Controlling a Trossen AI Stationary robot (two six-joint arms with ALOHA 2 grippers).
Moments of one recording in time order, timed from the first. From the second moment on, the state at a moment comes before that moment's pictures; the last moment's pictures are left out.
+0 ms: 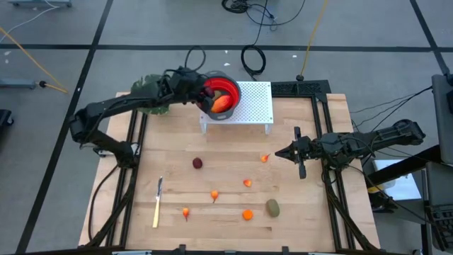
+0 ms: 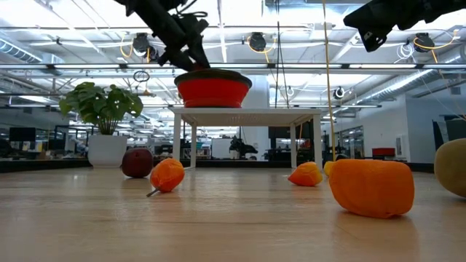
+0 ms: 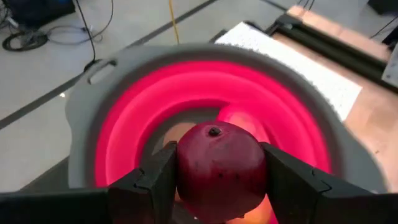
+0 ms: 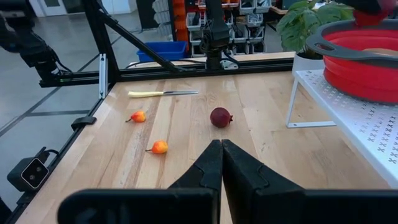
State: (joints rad) left arm 0.50 1.44 1.29 -0.45 -0.10 -0.18; right arm 0.22 0.63 0.51 -0.10 0.19 0.14
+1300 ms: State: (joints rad) left arm 0.49 1.47 1.29 -0.53 -0.10 -0.19; right arm 0.22 0.53 0.51 -0.16 0.24 0.07
